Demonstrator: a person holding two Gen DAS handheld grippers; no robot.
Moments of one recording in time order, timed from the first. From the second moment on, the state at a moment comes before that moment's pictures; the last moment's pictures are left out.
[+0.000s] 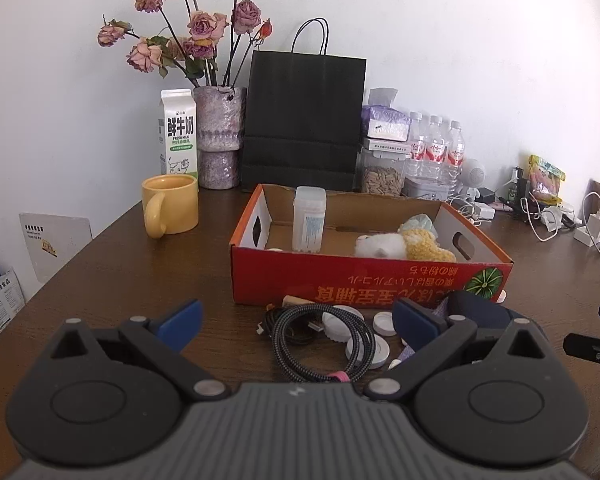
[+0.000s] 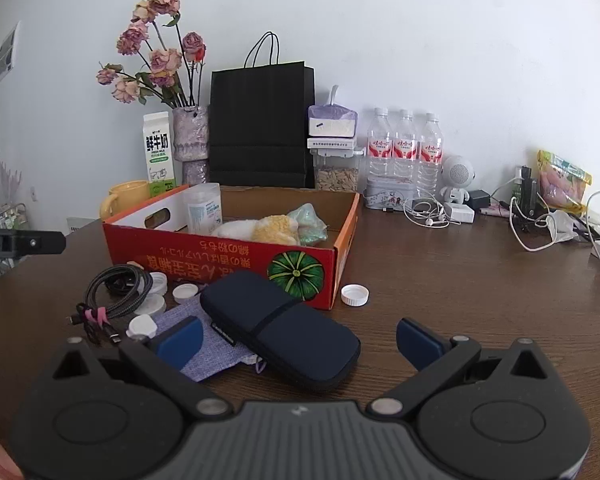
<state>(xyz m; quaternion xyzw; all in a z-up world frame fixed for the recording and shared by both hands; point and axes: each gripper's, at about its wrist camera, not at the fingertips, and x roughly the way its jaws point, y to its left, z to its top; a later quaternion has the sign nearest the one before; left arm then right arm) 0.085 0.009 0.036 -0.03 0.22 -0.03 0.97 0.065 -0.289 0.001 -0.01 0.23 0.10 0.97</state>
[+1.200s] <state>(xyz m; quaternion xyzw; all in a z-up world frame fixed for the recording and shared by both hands) 0.111 0.020 0.013 -0.02 0.28 -0.02 0.96 0.196 -0.279 -0.042 -0.07 0.34 0.30 0.89</state>
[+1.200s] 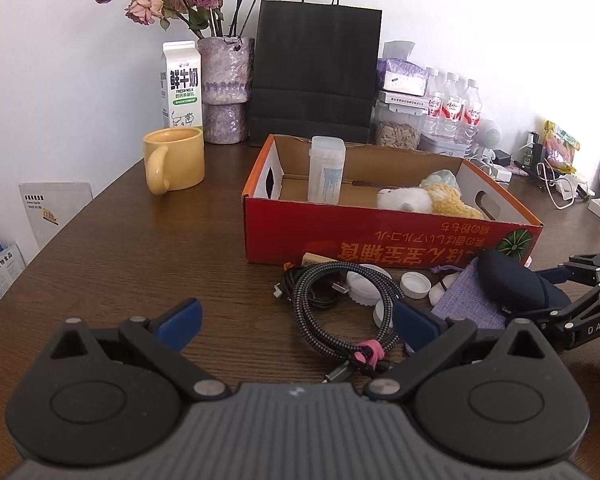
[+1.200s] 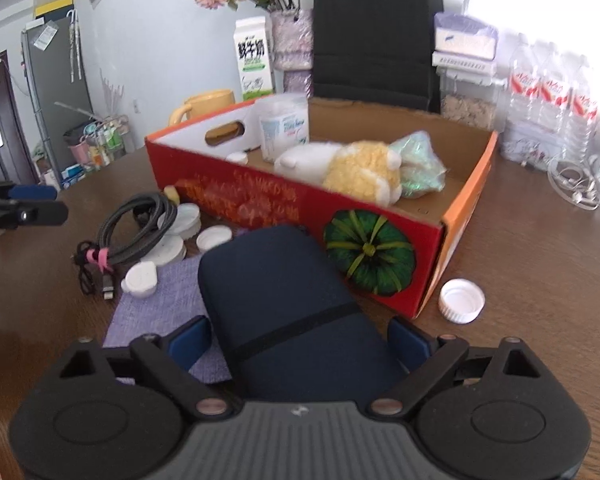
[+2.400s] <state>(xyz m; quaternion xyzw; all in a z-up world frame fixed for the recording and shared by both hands) 0.150 -0.001 -0.004 -0.02 0.32 -0.05 0.95 0.105 -0.241 -0.013 -0.01 0.22 0.15 0.96</state>
